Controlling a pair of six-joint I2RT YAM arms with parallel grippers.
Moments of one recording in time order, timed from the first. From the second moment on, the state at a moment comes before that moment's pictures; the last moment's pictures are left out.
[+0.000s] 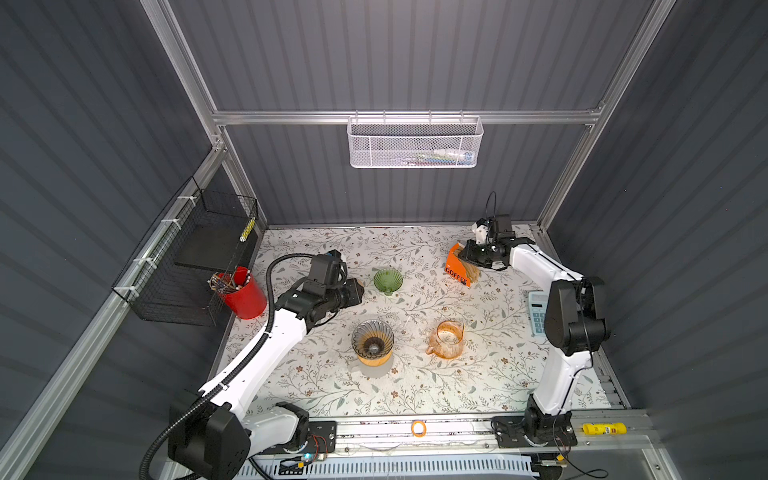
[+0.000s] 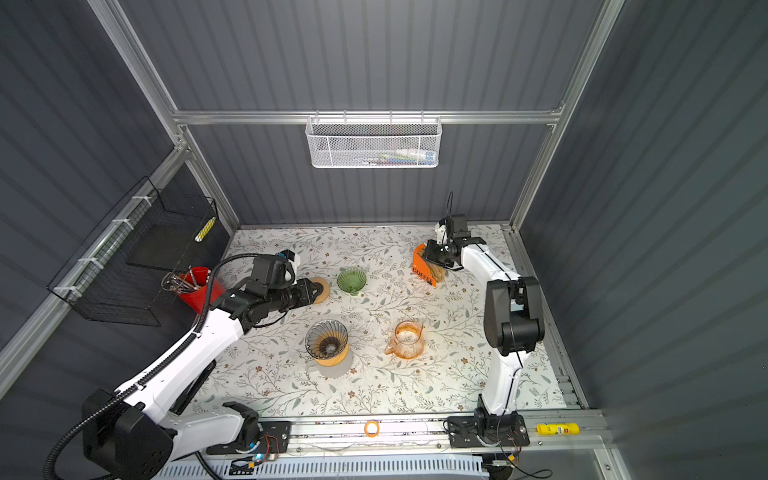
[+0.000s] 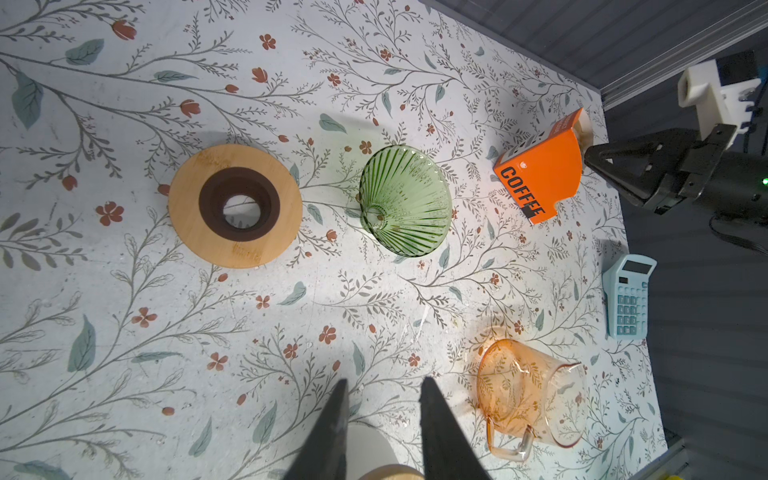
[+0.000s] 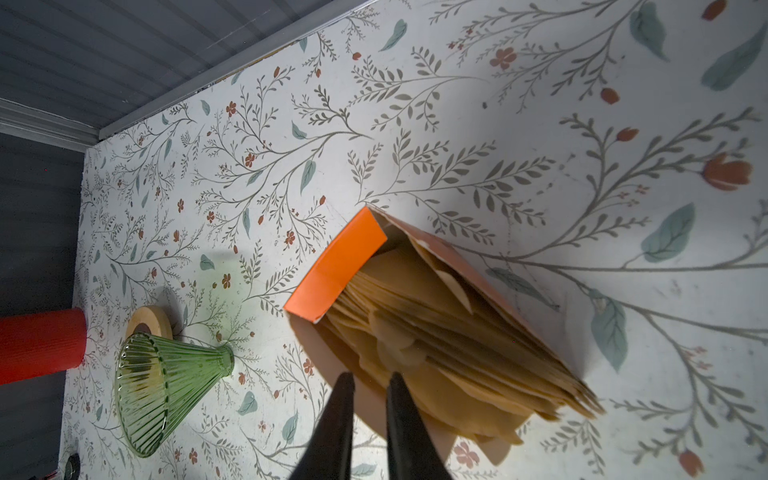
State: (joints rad) left arm -0.43 1.22 1.02 -0.57 0.14 -0.54; right arm 0.14 1.94 1.50 -0.46 -0.36 0.36
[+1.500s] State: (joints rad) left arm -0.43 1.22 1.02 -0.57 0.14 -0.54; right arm 0.14 1.97 1.50 -0.46 -0.35 0.36
